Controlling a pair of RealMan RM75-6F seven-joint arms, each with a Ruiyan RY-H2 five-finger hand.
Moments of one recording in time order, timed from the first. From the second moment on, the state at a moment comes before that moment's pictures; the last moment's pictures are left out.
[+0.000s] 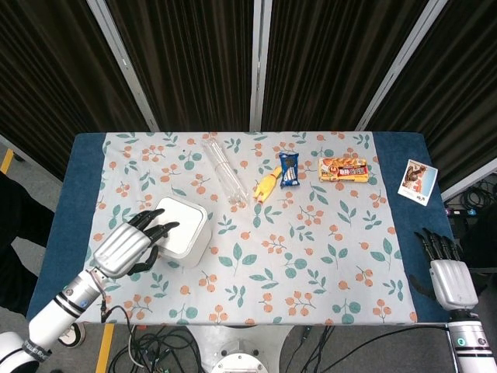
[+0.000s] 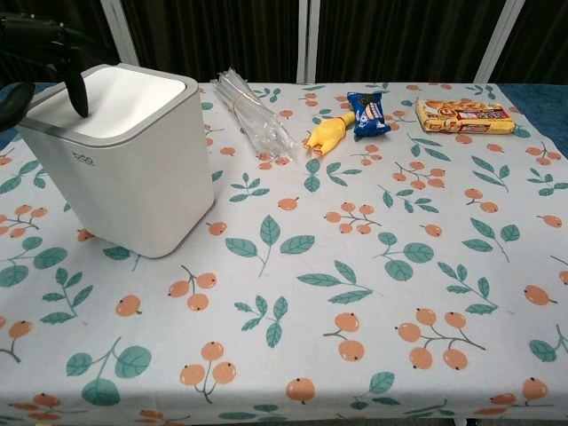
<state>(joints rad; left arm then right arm) -0.52 -1.05 -0.02 -1.88 1.61 1.12 0.12 0.11 -1.25 0.03 -1.38 -1.49 1.39 0.07</state>
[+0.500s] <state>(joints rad) -0.33 -1.00 -0.04 -1.84 1.57 1.43 0.12 0.10 -1.24 0.04 -1.39 -1.49 1.40 0.09</state>
